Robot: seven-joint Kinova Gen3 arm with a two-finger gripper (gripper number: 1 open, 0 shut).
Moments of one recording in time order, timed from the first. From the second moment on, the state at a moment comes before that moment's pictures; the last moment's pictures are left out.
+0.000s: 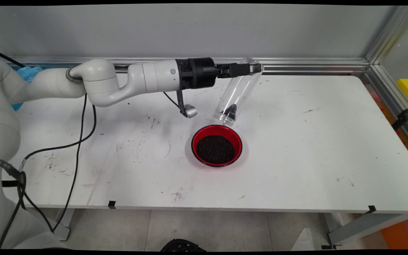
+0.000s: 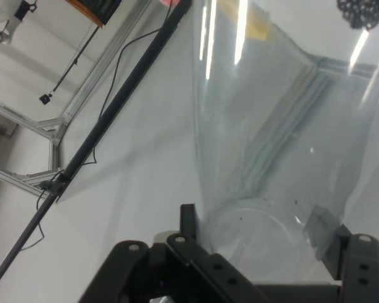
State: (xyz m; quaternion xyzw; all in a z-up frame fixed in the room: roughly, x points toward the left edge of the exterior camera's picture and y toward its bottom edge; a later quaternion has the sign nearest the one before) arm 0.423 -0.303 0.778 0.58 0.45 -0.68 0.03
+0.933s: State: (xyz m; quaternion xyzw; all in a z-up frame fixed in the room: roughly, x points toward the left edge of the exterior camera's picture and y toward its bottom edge) arm 0.425 -0.303 0.782 0.58 0.44 -0.69 0.02
